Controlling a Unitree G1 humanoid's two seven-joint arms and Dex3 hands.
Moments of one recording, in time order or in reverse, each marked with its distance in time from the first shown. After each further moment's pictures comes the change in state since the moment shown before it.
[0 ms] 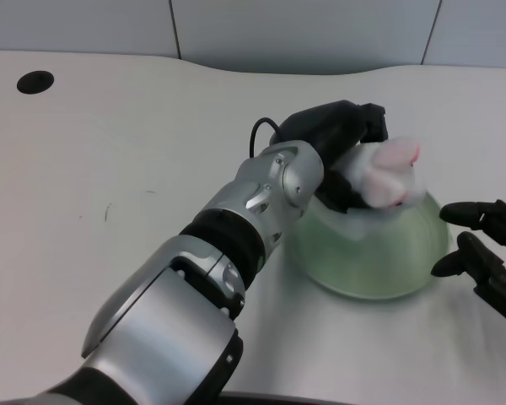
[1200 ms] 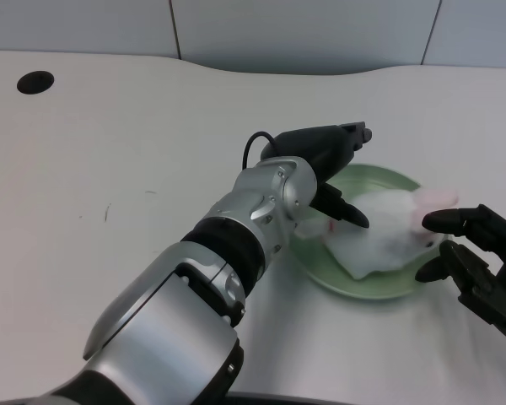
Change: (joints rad) left arm 0.010 -0.002 -0.056 0.017 0.058 0.091 -0.043; right arm 0.025 0.018 0.034 -0.026 -0.025 -0.045 -0.001
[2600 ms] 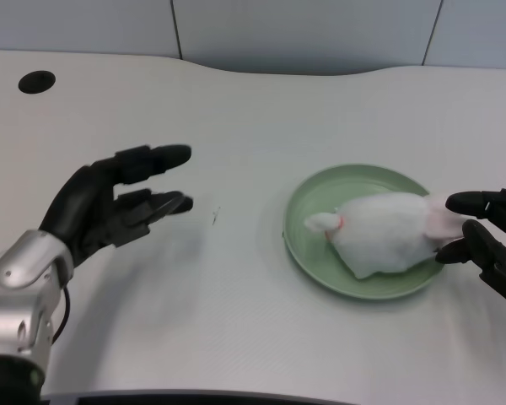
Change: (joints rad) left arm 0.672 0.450 0.567 -0.688 -0.725 -0.095 -0.499; right arm -0.111 -0.053 -0.057 0.138 0.025 0.041 0.022
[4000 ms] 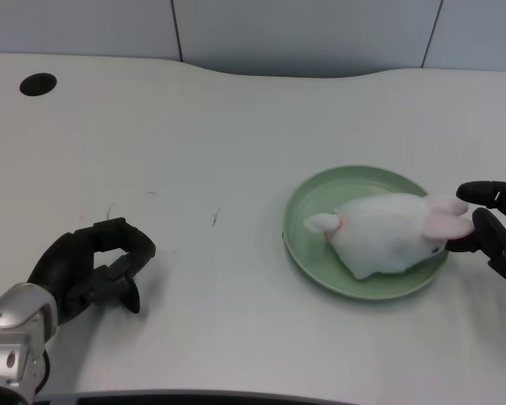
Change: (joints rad) left arm 0.054 0.032 -0.027 0.121 0.032 0.139 0.029; right arm -0.092 -0.024 -0.022 0.169 -0.007 -0.063 0.019
